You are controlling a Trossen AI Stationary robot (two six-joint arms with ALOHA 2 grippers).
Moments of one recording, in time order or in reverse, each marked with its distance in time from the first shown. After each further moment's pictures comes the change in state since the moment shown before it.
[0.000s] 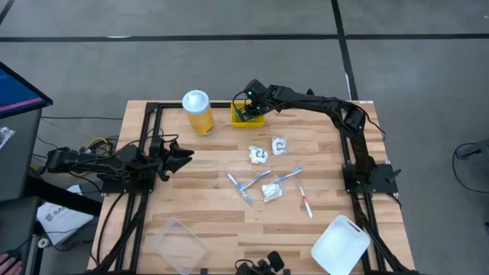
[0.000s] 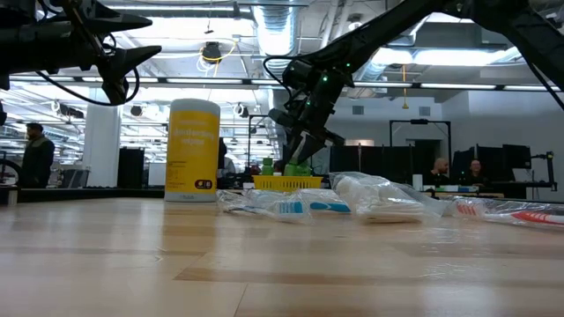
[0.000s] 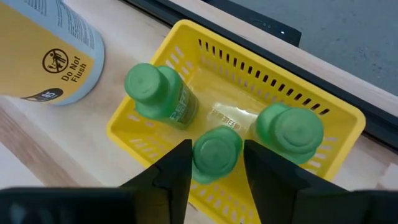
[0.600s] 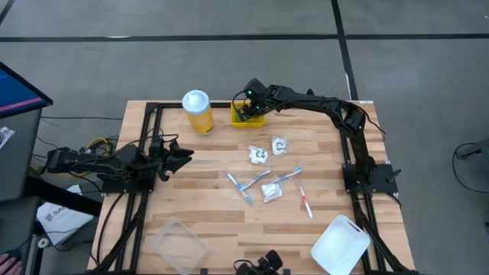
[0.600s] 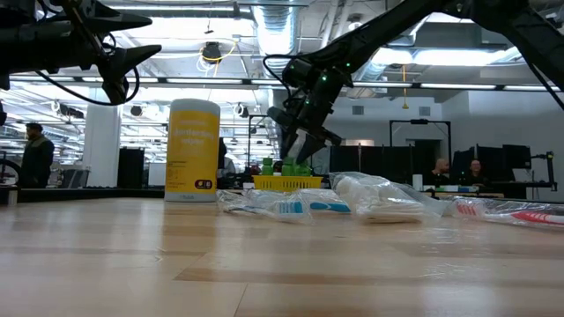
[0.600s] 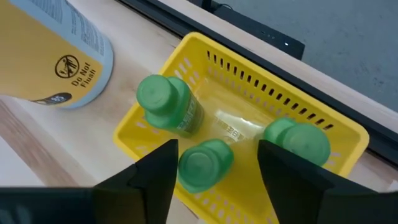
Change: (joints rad) left arm 0.000 0.000 0.000 0.006 0.000 0.000; right arm 0.000 0.000 0.002 0.032 -0.001 -0.037
